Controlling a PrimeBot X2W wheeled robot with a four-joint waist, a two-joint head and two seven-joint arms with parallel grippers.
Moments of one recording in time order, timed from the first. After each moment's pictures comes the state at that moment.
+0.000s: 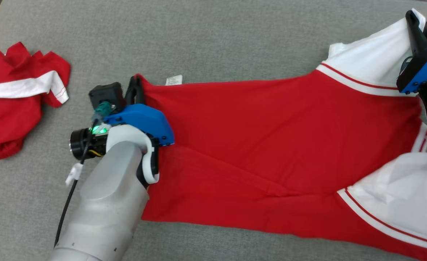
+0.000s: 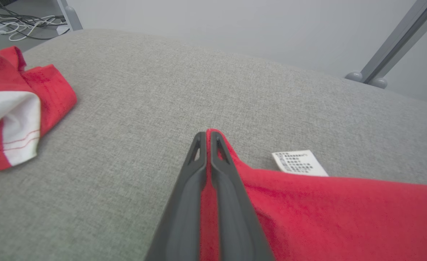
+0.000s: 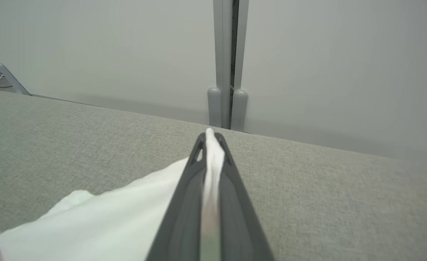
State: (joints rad) left arm -0.78 0.05 -0.49 0.85 -0.64 0.26 -0.20; right arm -1.08 -0.44 0.47 1.05 0.60 0.13 -0.19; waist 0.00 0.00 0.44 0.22
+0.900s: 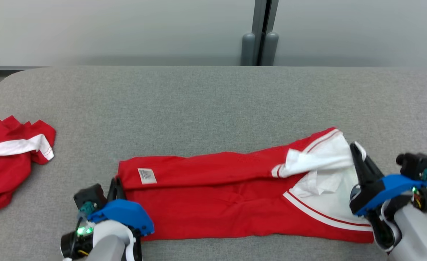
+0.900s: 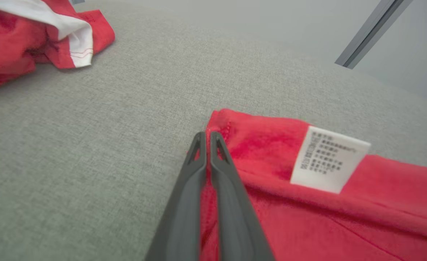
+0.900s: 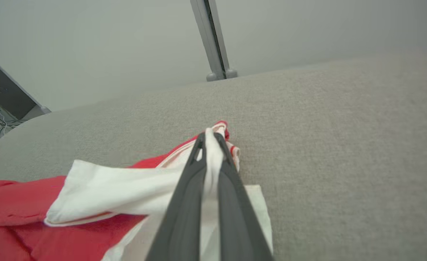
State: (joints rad) left arm -0.38 0.08 -0.30 0.82 -0.59 0.21 -0.26; right arm -0.46 -0.33 0.35 0.71 0.71 0.13 -0.26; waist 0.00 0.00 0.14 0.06
